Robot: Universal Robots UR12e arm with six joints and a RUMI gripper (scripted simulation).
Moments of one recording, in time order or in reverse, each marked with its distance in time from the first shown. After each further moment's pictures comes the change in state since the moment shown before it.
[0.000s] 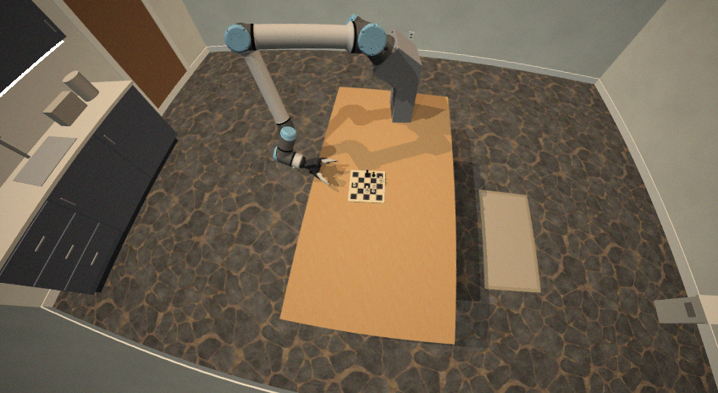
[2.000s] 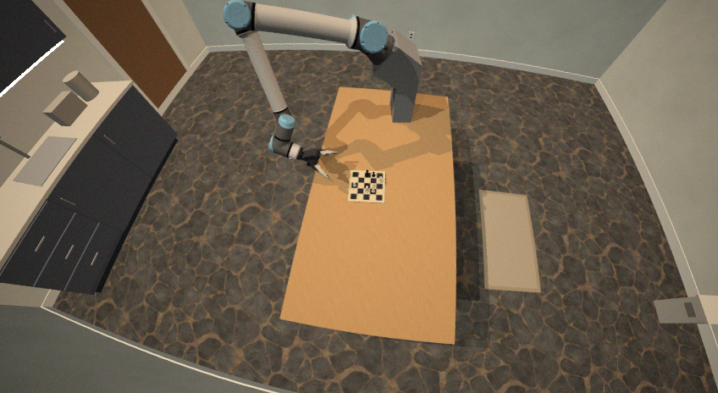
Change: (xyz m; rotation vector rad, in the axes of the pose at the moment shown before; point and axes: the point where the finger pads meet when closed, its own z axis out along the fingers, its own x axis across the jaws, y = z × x) arm -0.015 -0.082 -0.020 -0.059 0.003 -0.006
